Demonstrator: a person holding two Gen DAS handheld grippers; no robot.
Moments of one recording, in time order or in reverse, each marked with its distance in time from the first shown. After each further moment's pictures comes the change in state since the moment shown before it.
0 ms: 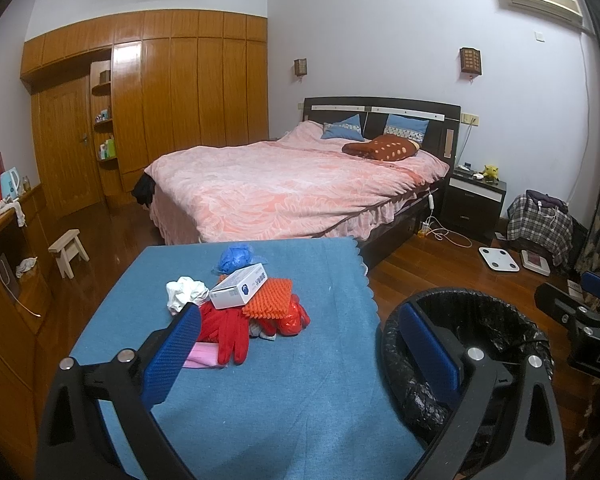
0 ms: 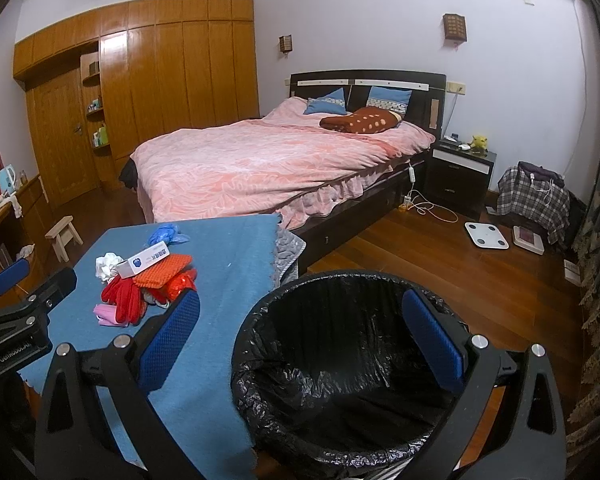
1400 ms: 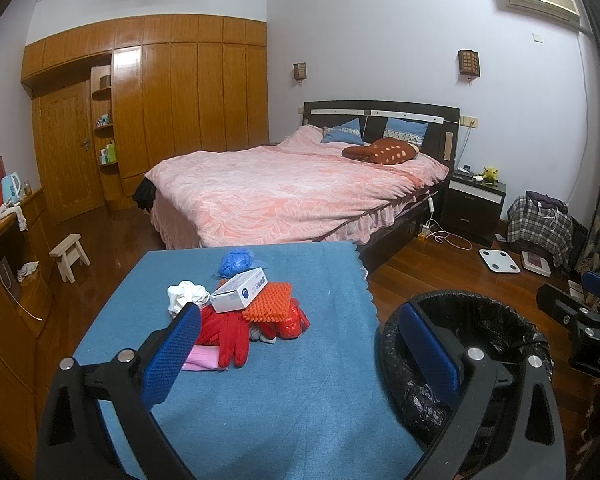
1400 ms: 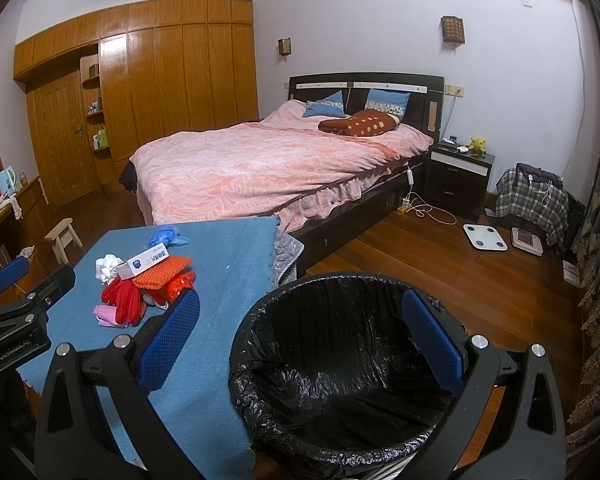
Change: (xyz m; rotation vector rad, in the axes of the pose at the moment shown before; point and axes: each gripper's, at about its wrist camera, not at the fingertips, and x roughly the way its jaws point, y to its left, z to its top) left arm -0.003 0.000 0.003 0.001 -0.004 0.000; right arm -0.004 0.001 0.001 0.000 -0.005 -0.002
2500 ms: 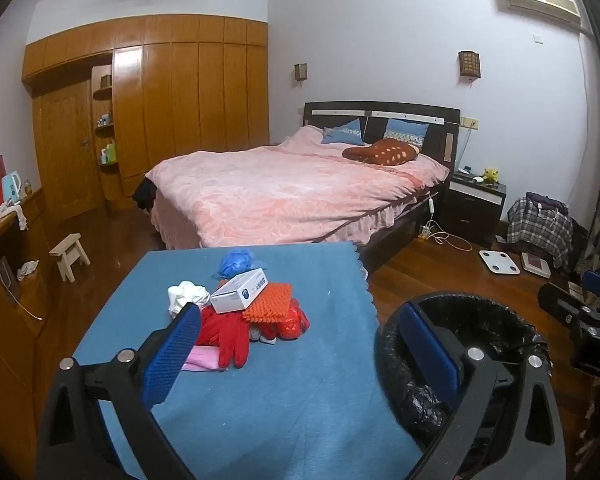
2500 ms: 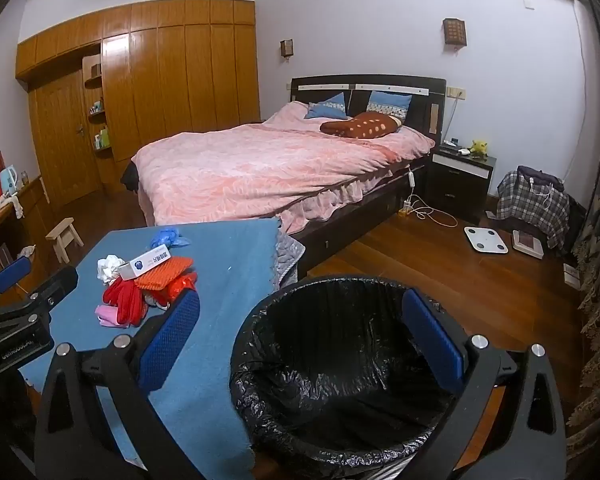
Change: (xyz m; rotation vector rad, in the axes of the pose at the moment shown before) left arm -0.002 0.001 0.000 -0.003 -0.005 -0.001; right arm -0.002 0.001 0.001 -0.001 -0.004 -0.001
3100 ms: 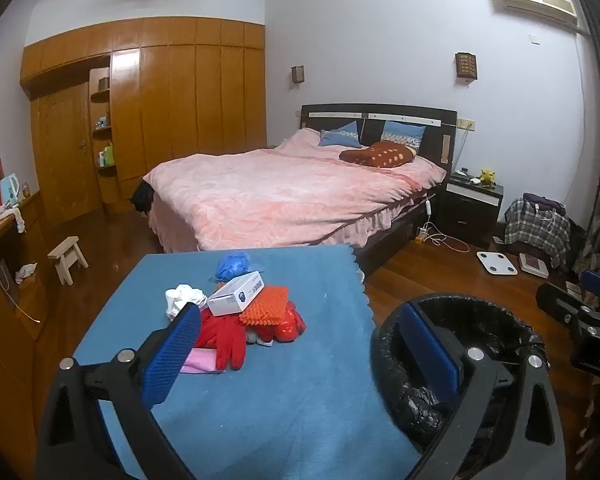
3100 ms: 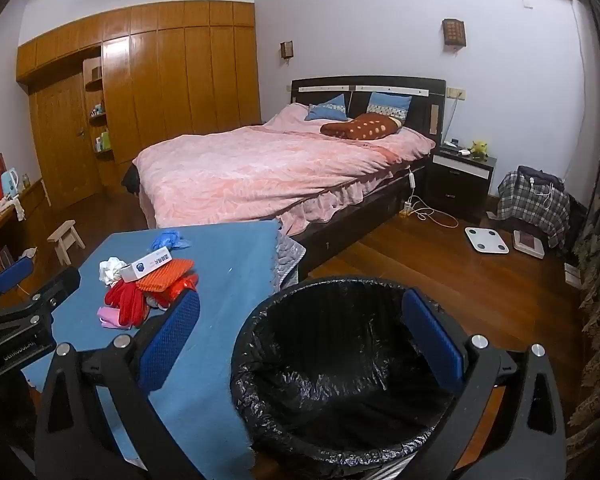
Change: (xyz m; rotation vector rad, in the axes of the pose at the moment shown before) left arm -0.001 -0.007 0.004 0.003 -0.004 -0.006; right arm -0.003 -0.001 0.000 0.005 -0.010 0.004
